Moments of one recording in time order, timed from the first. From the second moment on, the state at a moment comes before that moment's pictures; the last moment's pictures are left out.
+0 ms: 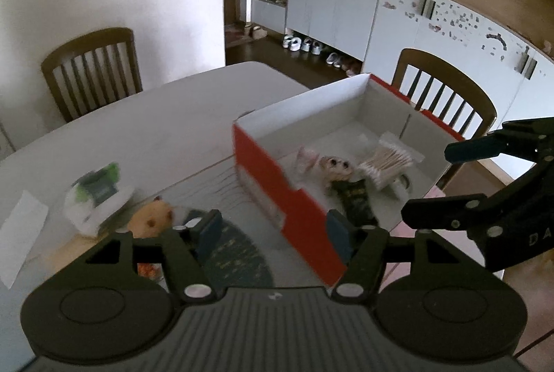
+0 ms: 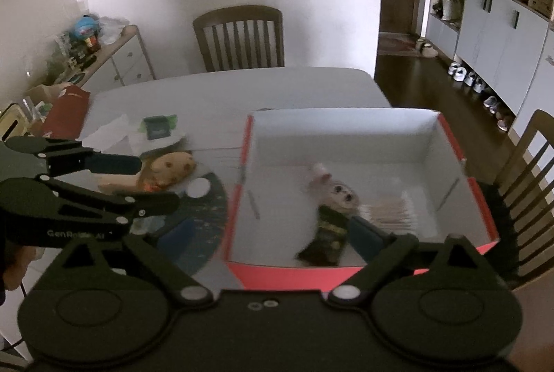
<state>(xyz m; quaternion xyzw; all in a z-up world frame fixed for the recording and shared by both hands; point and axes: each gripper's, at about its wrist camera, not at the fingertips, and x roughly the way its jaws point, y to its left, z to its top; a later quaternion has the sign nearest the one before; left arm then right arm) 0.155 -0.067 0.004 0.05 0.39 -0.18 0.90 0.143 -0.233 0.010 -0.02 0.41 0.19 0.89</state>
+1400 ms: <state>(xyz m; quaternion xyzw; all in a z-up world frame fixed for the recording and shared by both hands) 0.225 0.156 -0.088 0.11 0.41 -0.18 0.89 0.191 -0.069 -0.083 -0.09 0.49 0.18 0.85</state>
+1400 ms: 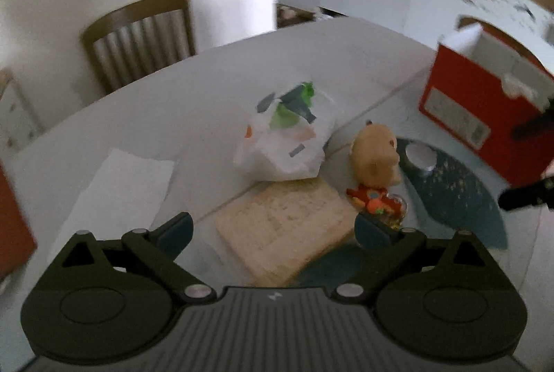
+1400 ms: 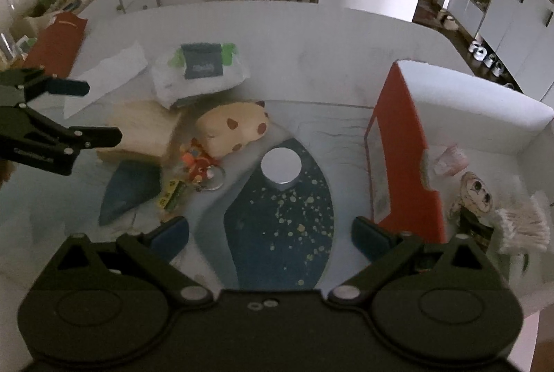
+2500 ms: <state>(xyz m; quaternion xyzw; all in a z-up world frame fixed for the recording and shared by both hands) 0.271 0.158 -0.139 0.18 0.42 -0.35 0.82 0.266 -0.046 -0.141 -0.12 0.52 0.17 0.83</state>
